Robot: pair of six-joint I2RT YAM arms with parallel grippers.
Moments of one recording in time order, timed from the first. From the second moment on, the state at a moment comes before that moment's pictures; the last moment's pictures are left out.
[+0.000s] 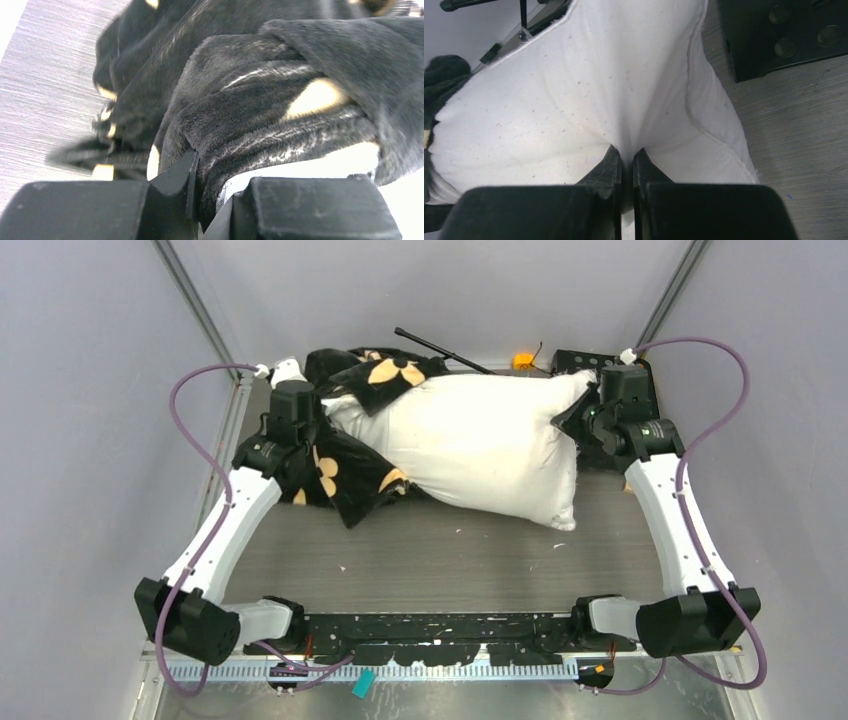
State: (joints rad) left arm -0.30 1.26 1.25 -0.49 -0.34 -0.49; right arm 0.08 1.26 1.36 -0.73 0.00 0.67
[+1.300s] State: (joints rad) left arm -0.61 1.58 1.42 -0.86 -0.30 -0.42; right arm 0.63 1.53 1.34 -0.78 0.18 0.46
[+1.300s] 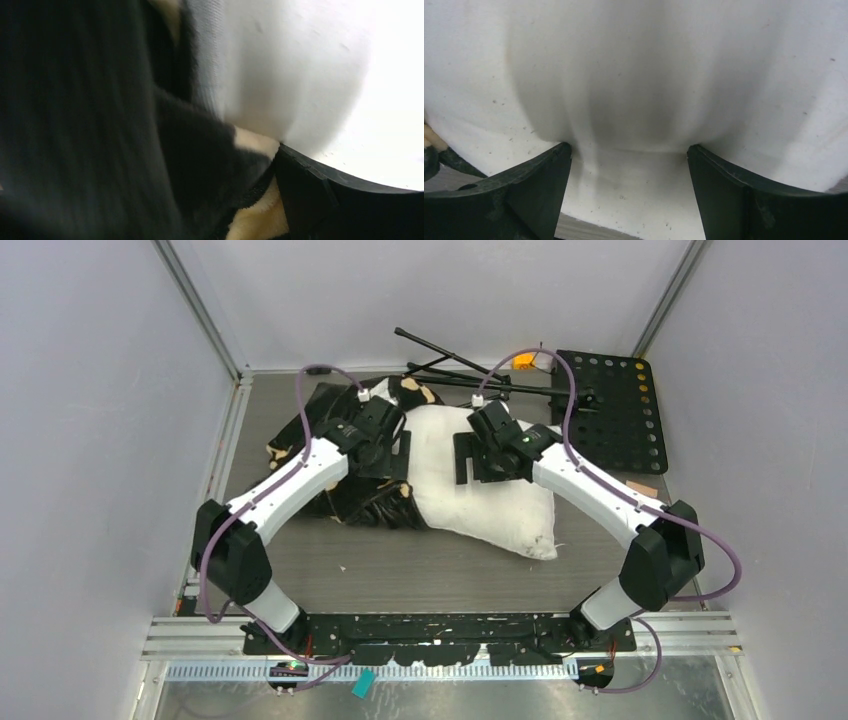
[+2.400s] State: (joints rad) left arm -0.12 1.02 0.89 -0.54 0.06 -0.58; right arm 0.31 1.18 1.15 -0.70 -0.05 0.50
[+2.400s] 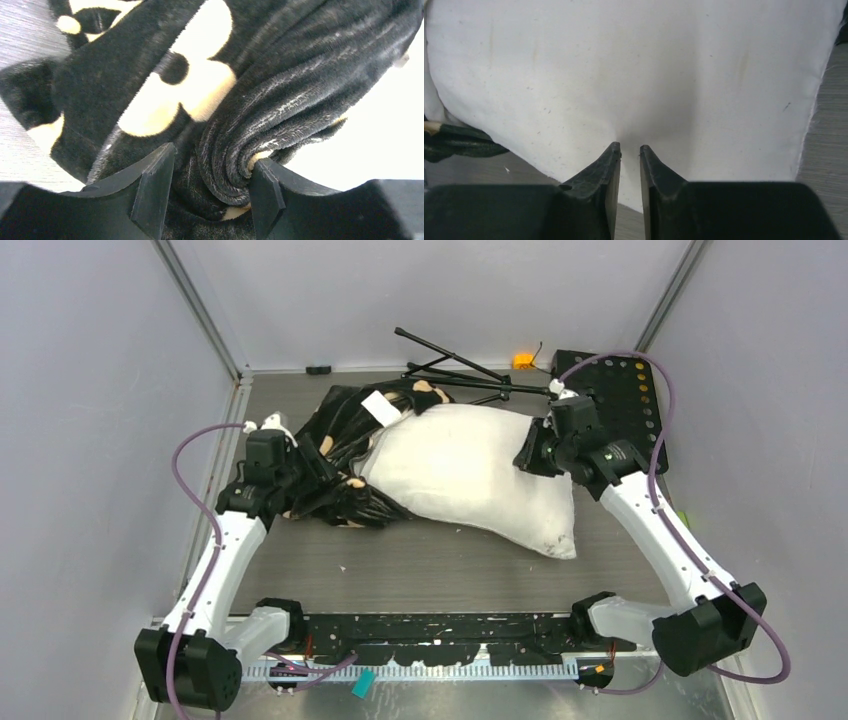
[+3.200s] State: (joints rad) left arm -0.11 1.04 0.86 -0.48 0.16 -0.55; right arm 0.69 1.46 1.08 -0.75 0.35 0.49
